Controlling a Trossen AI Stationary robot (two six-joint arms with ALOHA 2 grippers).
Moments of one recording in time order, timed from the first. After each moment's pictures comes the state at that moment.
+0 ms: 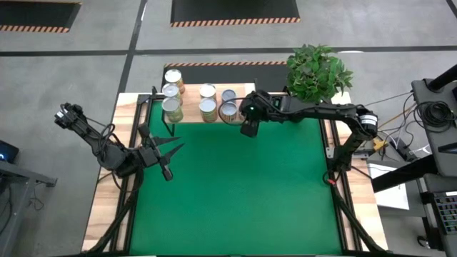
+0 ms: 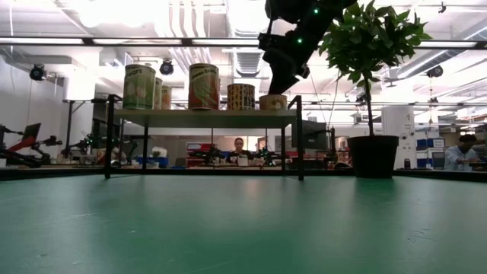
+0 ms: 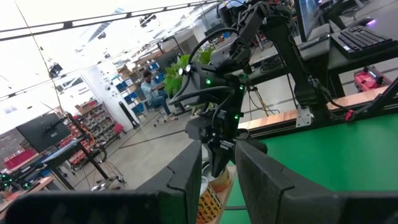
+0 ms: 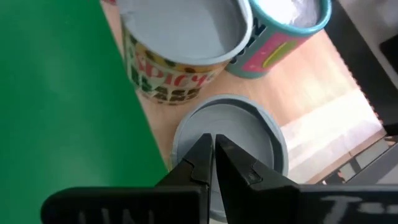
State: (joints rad) left arm -0.65 0.88 0.80 0.17 -1.13 0.53; right arm -0.29 1.67 1.42 -0.62 0.26 -0.07
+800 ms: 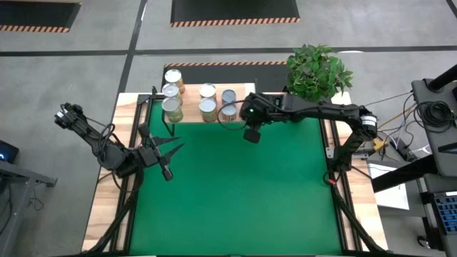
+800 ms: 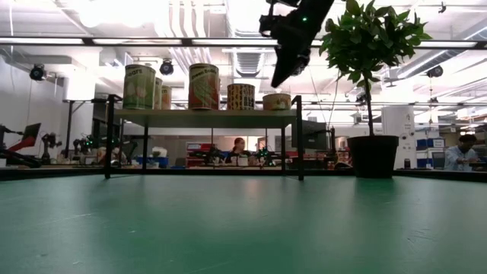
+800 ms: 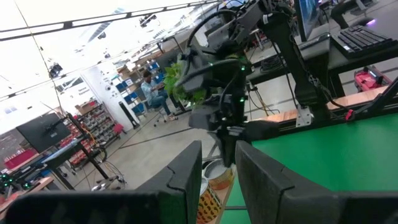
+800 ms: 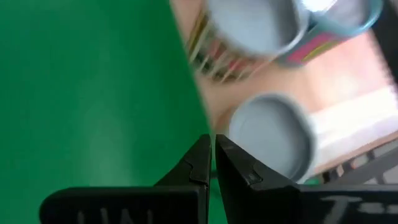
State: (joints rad) left arm -0.65 0.88 0.80 0.17 -1.13 0.53; right arm -0.24 1.67 1.56 -0.84 0.18 -0.07
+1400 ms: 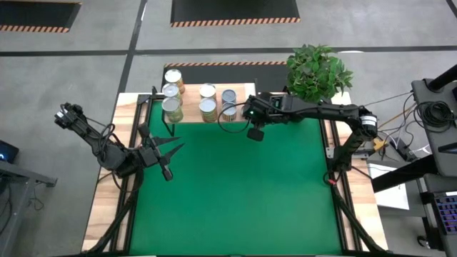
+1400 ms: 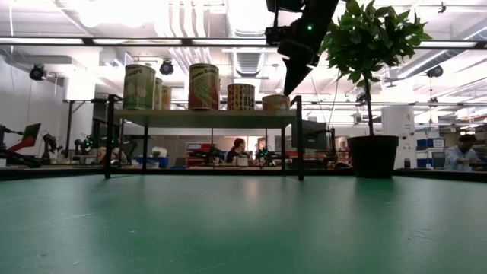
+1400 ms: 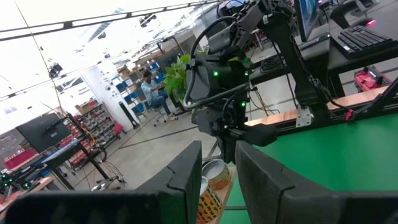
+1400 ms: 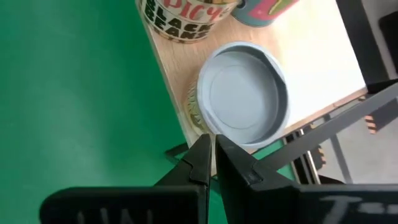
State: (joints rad) left arm -0.65 0.88 0.80 0.17 -1.13 0.53; right arm -0.24 1.67 1.54 -0.93 0.31 -0.05
